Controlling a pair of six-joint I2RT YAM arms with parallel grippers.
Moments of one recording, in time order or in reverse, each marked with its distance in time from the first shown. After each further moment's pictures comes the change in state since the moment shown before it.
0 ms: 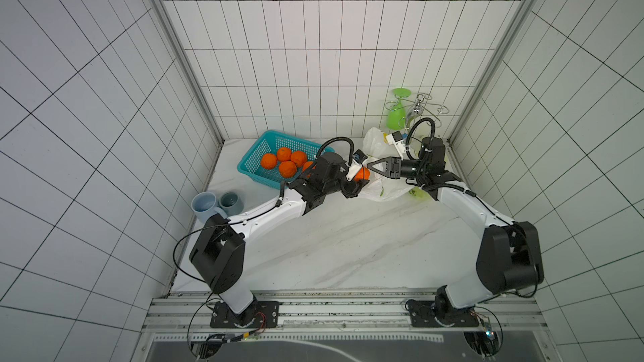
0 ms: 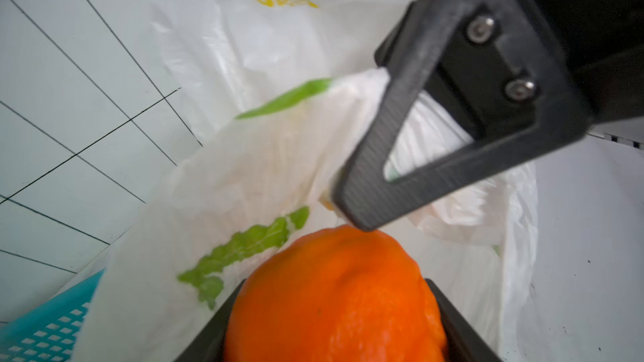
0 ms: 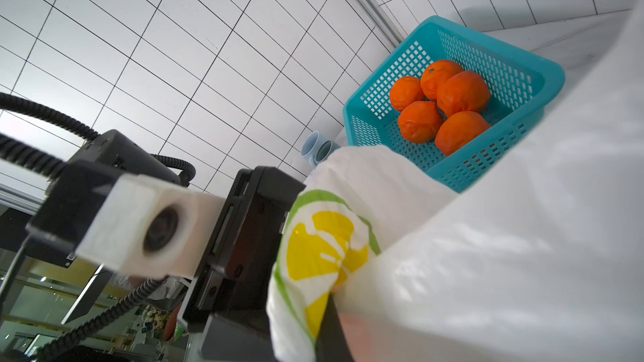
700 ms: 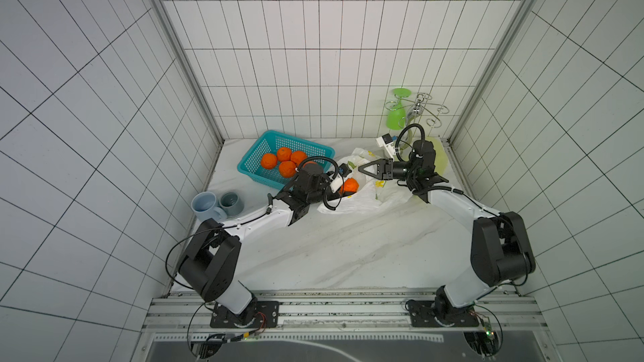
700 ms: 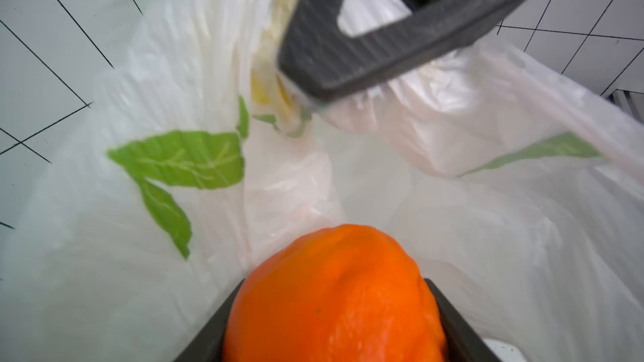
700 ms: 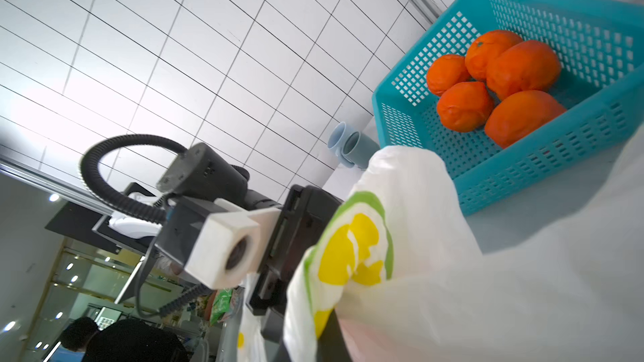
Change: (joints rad) left arm 0.087 -0.084 -0.296 0.216 0.218 0.112; right arm 0.059 0.070 -0.047 0.318 -0.048 0.297
